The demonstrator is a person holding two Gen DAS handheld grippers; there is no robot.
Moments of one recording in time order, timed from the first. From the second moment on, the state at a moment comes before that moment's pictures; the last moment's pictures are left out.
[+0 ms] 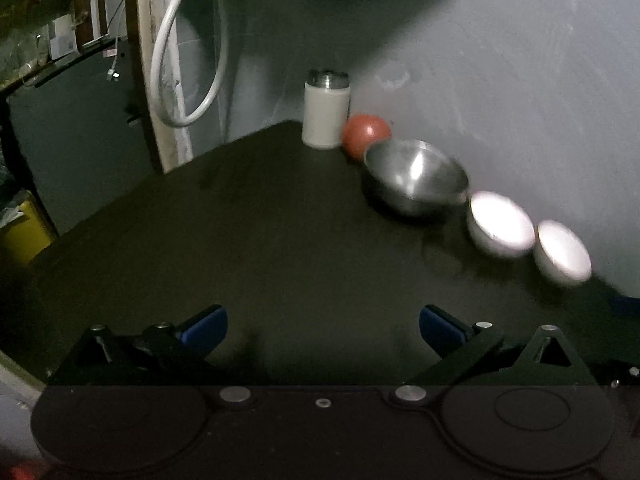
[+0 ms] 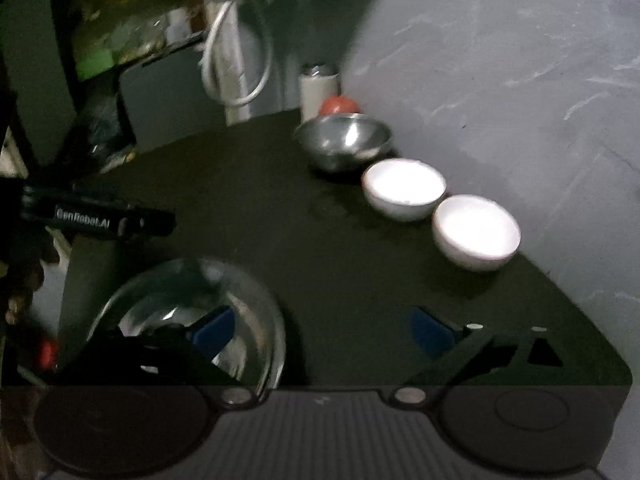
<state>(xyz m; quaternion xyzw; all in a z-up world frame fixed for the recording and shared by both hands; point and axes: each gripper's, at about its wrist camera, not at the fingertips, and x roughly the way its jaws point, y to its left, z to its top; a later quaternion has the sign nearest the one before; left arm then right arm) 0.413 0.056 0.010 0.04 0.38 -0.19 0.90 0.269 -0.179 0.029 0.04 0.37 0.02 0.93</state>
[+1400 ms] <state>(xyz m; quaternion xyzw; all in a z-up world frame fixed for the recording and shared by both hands) 0.564 -0.028 -0.031 -0.09 0.42 -0.18 0.89 0.482 -0.237 0.002 0.01 0.34 0.01 0.94</state>
